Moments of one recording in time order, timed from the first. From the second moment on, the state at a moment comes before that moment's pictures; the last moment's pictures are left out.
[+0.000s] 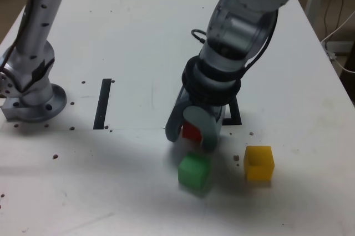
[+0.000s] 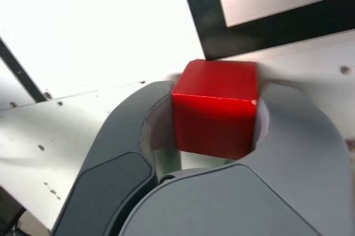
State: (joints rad) arm -0.32 2.16 -1.58 1.30 -0.01 -0.04
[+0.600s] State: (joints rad) arm -0.11 2.14 -1.70 1.38 -0.03 0.00
